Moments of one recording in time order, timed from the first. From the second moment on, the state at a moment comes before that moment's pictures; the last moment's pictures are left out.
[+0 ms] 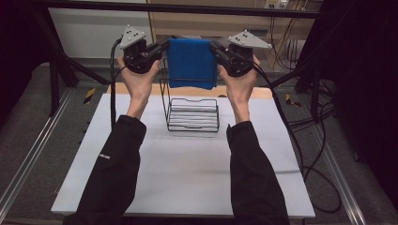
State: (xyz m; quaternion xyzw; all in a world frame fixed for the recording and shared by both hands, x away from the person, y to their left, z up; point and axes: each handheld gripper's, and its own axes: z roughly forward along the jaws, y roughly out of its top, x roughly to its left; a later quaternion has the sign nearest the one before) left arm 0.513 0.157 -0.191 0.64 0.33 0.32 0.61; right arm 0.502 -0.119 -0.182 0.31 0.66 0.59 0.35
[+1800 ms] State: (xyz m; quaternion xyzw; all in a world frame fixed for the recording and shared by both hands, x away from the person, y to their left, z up) left arm 0.456 0.168 -0.240 0.74 0.28 0.26 0.54; right arm 0.462 -0.134 -0.236 0.29 0.74 0.55 0.27
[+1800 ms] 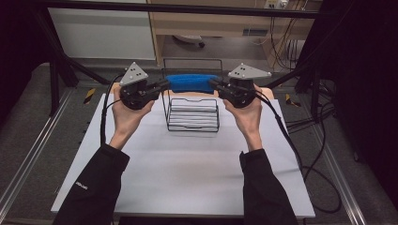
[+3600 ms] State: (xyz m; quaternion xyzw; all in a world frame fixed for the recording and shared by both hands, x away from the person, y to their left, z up) left arm 0.477 0.153 -0.274 0.79 0.32 0.21 0.48; right arm 0.472 -0.141 -0.276 0.32 0.76 0.51 0.22
